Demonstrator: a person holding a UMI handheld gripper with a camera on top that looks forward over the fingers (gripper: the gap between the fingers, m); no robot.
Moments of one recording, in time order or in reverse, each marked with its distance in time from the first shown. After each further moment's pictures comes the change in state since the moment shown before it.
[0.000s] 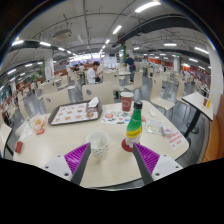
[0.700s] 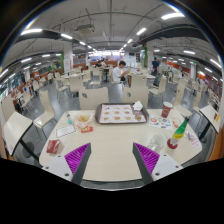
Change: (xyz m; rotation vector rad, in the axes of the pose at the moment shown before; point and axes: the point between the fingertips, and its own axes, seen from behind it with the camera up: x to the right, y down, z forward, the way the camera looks) arm -0.286 -0.018 -0.106 -0.030 -0.148 -0.122
